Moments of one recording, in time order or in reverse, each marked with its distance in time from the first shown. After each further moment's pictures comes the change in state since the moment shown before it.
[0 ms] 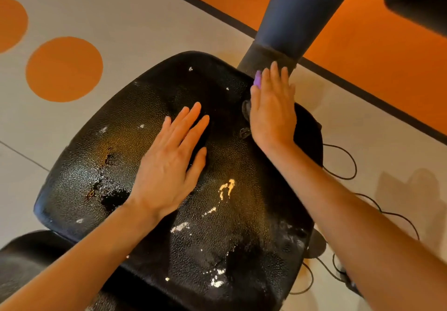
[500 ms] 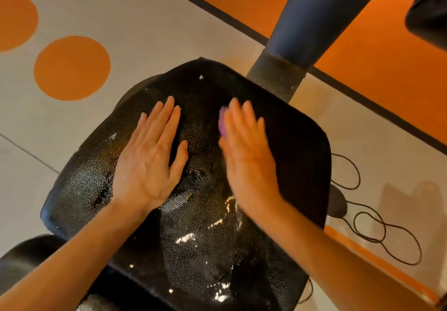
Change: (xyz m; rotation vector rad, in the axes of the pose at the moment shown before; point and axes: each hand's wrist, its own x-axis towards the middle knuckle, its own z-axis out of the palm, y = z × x) left_hand 0.003 -0.031 -0.013 0.126 0.052 -0.167; right_hand -0.067 -0.035 0.002 0.081 -0.120 -0.319
